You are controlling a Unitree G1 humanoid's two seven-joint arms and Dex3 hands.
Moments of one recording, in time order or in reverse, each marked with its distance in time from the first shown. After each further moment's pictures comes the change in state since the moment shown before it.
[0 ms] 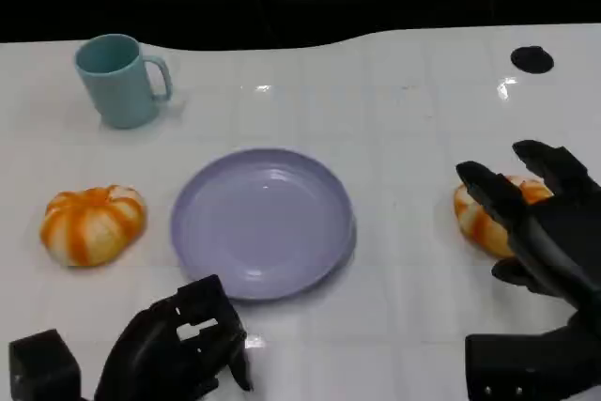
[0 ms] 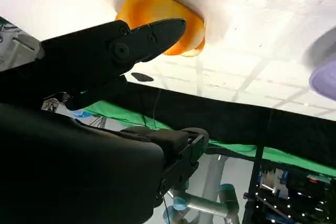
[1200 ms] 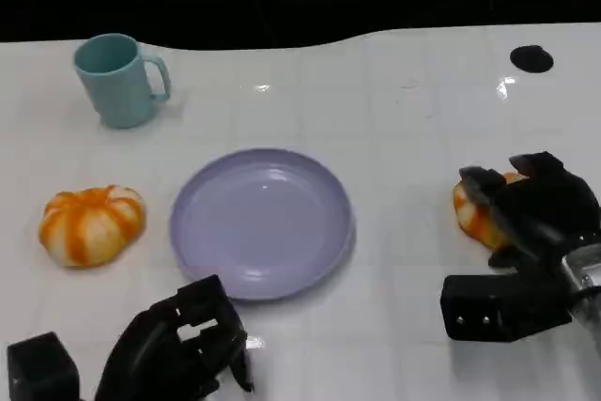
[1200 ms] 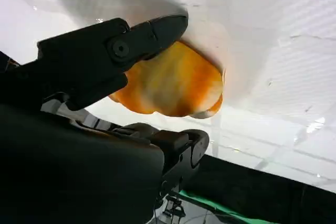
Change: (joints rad) left arm 0.017 -0.005 0.000 -0.027 -0.003 0.004 0.000; right arm -0.398 0.101 0.211 0.701 0.119 0.007 -0.078
